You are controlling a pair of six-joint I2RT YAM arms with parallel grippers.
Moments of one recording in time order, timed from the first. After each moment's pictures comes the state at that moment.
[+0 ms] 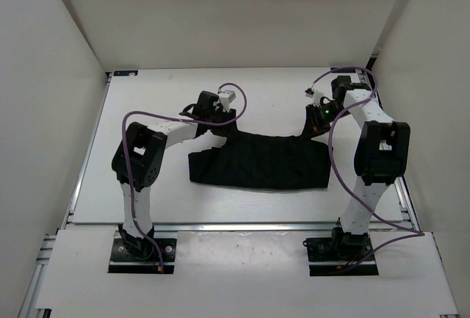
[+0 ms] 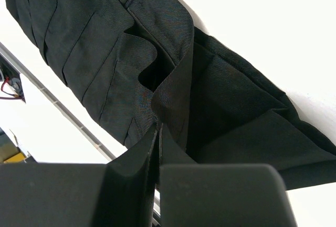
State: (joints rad) left arm -0.47 1.99 1.29 -0.05 0.34 -0.22; right arm 0.01 1.94 1.53 -1.04 -0.69 -0.30
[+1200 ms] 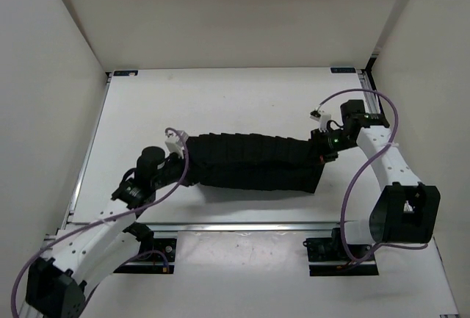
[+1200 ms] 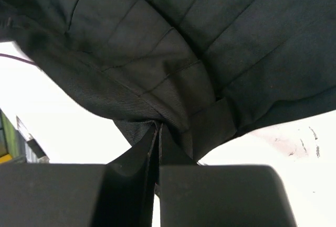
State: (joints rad) left arm -0.49 0.80 0.50 -0.11 0.40 -0.50; right arm 0.04 1.39 1.11 -1.09 -0.74 -0.28
